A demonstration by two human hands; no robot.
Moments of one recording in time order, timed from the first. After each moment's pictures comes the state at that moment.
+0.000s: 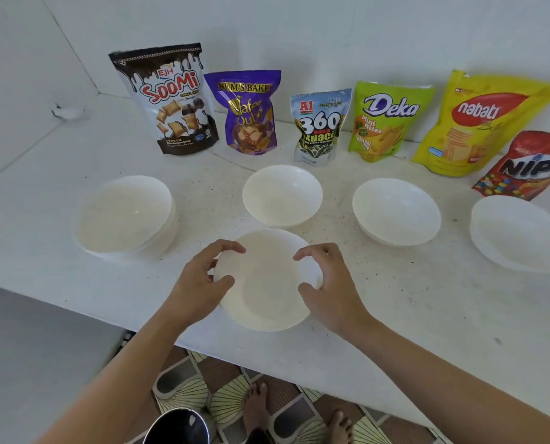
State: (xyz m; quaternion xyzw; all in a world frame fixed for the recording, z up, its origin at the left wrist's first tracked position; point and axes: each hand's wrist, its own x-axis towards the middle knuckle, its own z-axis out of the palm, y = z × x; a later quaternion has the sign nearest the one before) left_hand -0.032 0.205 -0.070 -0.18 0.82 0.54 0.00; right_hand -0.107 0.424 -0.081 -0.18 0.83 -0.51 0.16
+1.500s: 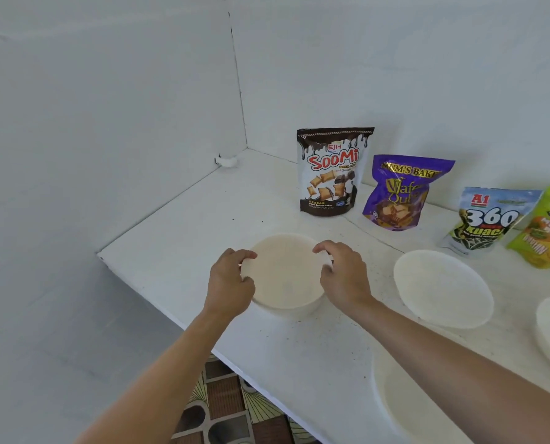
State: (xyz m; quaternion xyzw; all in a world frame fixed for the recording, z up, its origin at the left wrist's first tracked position) left_hand -0.014 -0.005 -0.057 -0.35 0.82 0.42 -0.19; right_hand -0.158 0.152 -0.055 -0.30 0.88 -0.37 0.06
